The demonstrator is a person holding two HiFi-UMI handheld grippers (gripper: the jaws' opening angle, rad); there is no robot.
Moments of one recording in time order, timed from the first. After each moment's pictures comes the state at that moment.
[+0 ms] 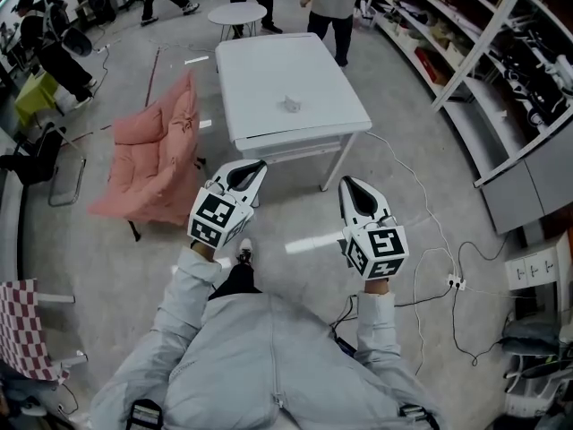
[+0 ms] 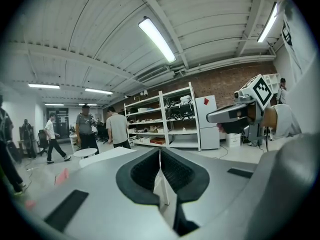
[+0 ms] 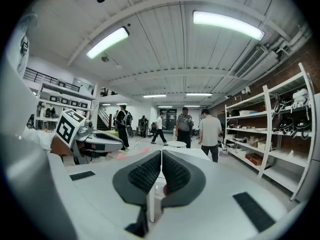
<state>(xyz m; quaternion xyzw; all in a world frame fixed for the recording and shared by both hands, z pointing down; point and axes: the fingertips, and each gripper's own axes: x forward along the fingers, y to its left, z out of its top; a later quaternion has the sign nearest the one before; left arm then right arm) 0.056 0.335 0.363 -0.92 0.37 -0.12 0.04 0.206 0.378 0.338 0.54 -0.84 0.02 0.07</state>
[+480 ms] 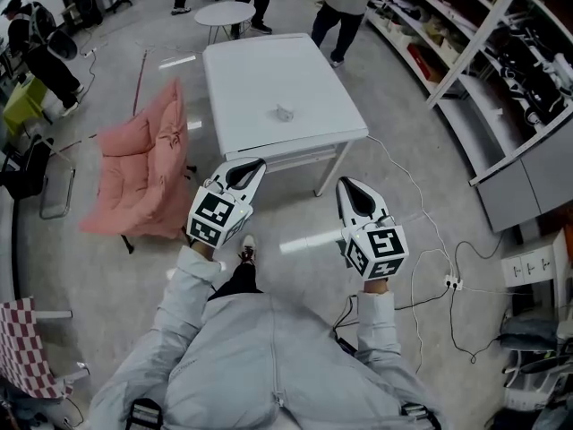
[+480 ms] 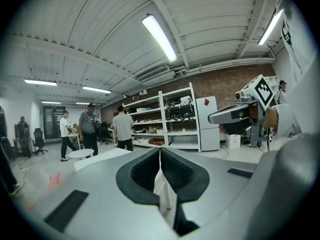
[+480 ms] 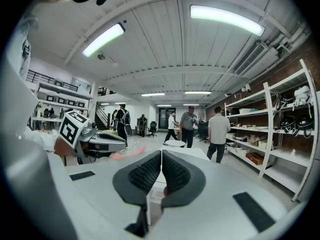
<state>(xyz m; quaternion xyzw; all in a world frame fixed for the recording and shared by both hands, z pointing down) 0.062 0.227 0.376 -0.93 0.36 -0.11 0.03 0.206 0.279 0.352 0.54 -0.84 0.03 0.08</state>
